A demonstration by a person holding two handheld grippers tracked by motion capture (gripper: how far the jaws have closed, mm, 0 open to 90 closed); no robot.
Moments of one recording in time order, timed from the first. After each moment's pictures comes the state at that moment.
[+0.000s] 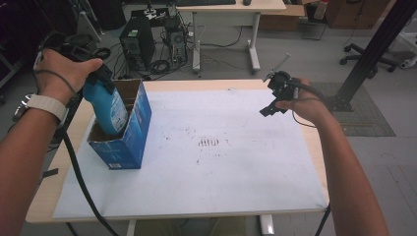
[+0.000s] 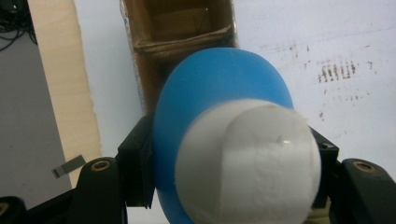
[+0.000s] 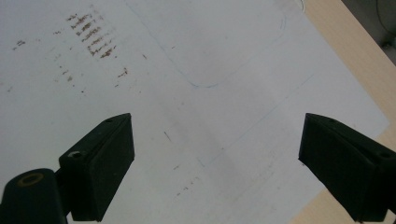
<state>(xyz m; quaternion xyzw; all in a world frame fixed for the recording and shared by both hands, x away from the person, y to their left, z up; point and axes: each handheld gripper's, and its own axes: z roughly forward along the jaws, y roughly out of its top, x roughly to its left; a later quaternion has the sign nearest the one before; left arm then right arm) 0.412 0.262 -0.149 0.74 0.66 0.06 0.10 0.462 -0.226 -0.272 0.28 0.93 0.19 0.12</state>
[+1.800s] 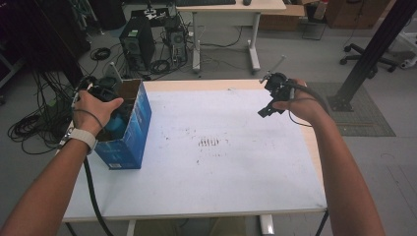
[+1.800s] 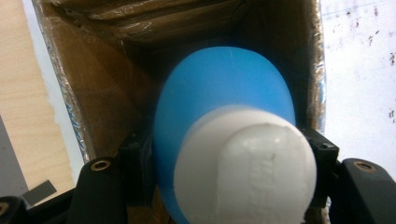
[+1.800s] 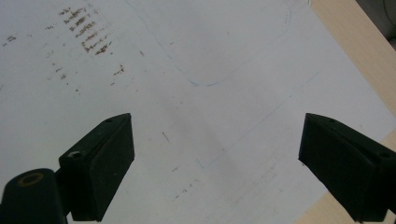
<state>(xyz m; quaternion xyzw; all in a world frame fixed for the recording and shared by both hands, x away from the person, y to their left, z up) 0.428 0.260 -0.265 0.76 0.64 0.05 0.07 0.469 -0.221 -0.280 0.28 0.93 0.18 0.11</state>
